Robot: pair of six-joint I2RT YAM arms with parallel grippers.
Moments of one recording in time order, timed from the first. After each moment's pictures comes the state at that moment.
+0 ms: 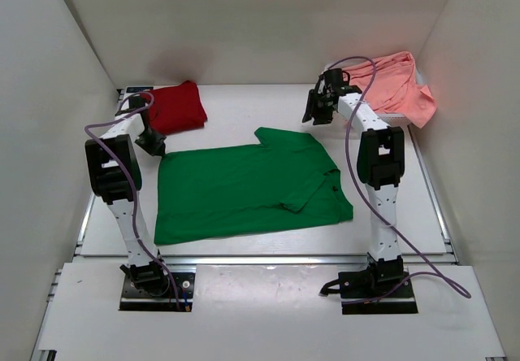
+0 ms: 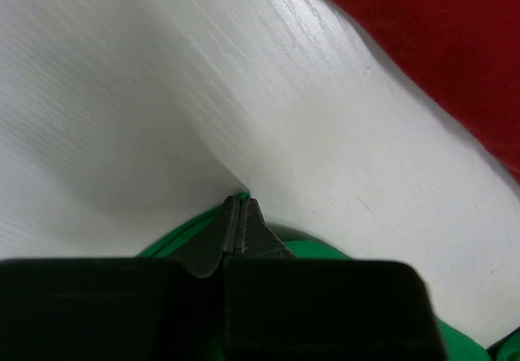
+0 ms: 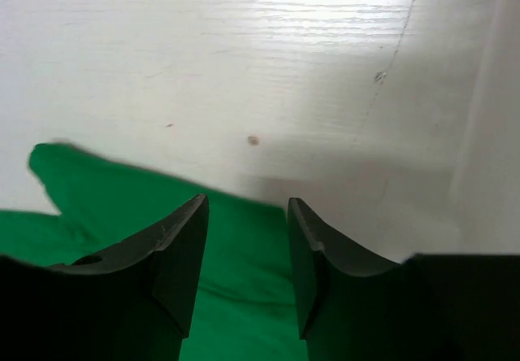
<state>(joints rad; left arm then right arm) 0.16 2.12 1.58 -0.71 -0.06 -0.74 0.17 2.35 2.06 -0.64 -0.22 0.31</state>
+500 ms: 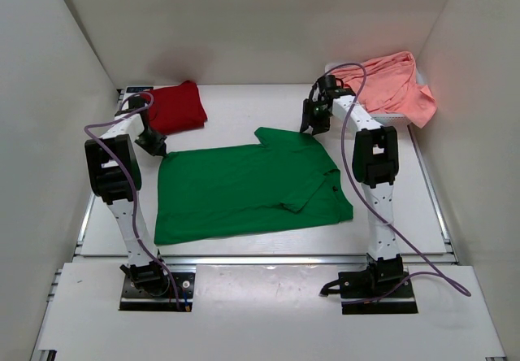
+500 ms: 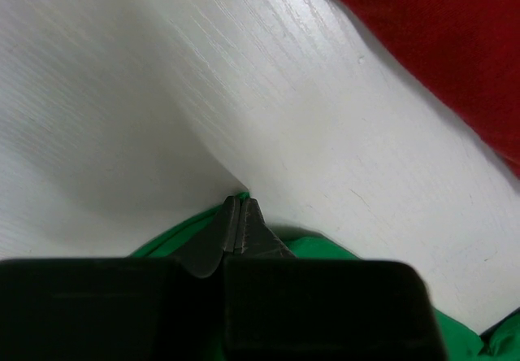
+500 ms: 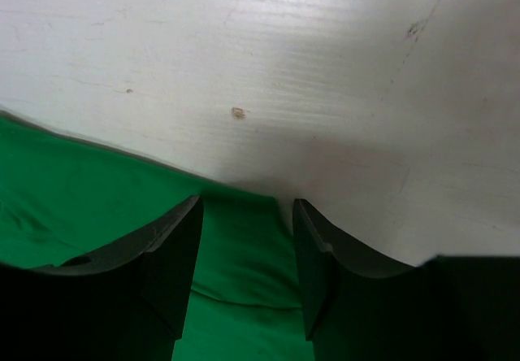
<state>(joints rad) 0.16 2.12 1.58 -0.71 -0.02 -0.74 0.20 2.43 2.11 -0.74 -0.21 0.26</state>
